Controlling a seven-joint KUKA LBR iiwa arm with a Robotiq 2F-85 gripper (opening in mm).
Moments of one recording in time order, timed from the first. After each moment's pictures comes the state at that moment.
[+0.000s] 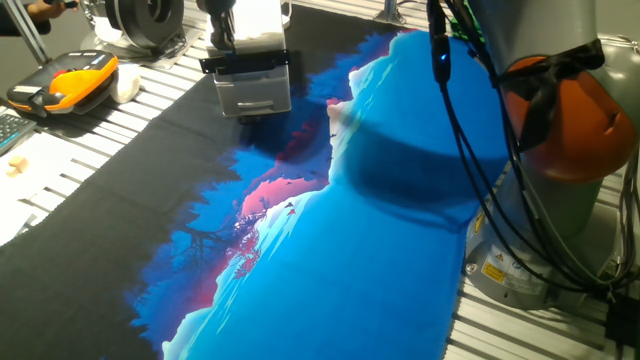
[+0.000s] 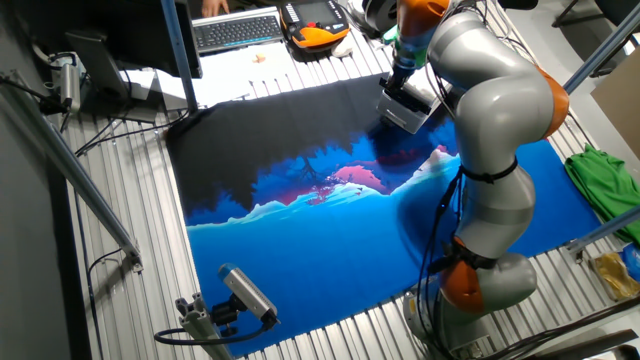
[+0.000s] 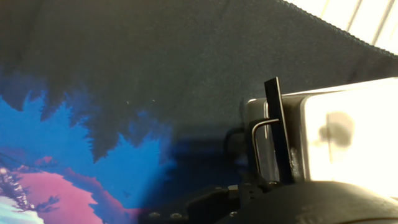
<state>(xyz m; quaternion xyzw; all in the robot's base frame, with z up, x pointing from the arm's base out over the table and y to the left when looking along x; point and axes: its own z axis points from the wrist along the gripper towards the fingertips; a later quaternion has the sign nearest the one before) 0.650 -0.091 0.210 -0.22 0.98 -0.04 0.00</state>
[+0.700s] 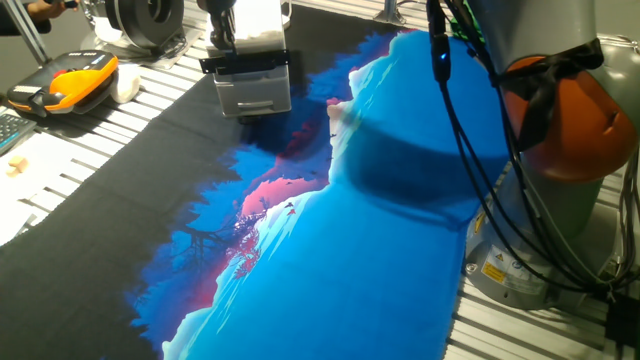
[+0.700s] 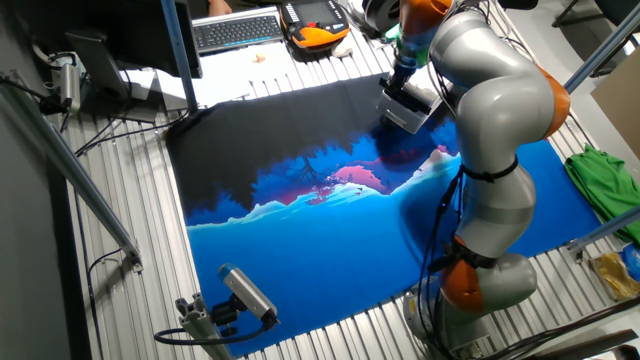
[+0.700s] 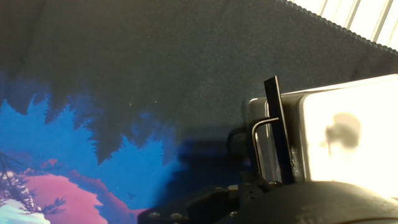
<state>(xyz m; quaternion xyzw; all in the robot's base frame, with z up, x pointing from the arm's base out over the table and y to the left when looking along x) 0.649 -0.091 0.212 -0.21 0.98 -0.03 0.00</state>
